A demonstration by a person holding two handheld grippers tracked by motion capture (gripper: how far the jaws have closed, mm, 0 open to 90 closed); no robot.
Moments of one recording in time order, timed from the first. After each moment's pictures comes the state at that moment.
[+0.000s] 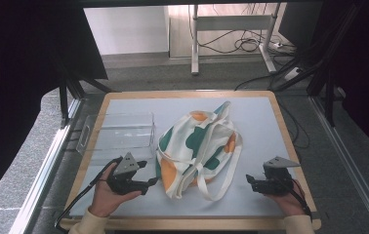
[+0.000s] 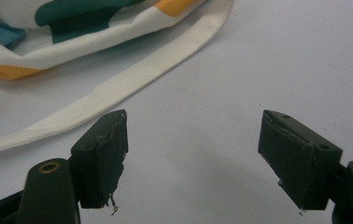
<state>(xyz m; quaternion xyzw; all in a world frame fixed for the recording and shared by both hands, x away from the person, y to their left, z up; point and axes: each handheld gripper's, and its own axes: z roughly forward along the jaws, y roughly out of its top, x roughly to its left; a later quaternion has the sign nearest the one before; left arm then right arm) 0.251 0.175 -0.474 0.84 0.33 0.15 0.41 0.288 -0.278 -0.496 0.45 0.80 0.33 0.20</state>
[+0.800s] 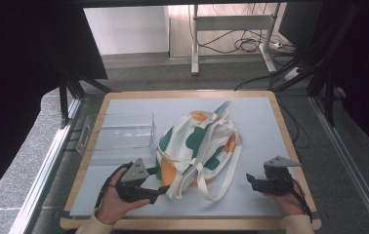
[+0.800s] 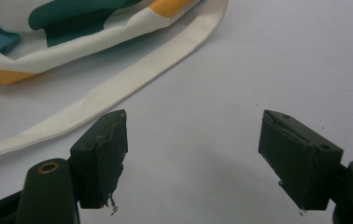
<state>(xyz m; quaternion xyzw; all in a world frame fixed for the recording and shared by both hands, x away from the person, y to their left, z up) 0.233 0.144 -0.465 0.85 0.28 0.12 0.44 0.289 -0.279 -0.497 0.46 0.80 0.33 0.20</state>
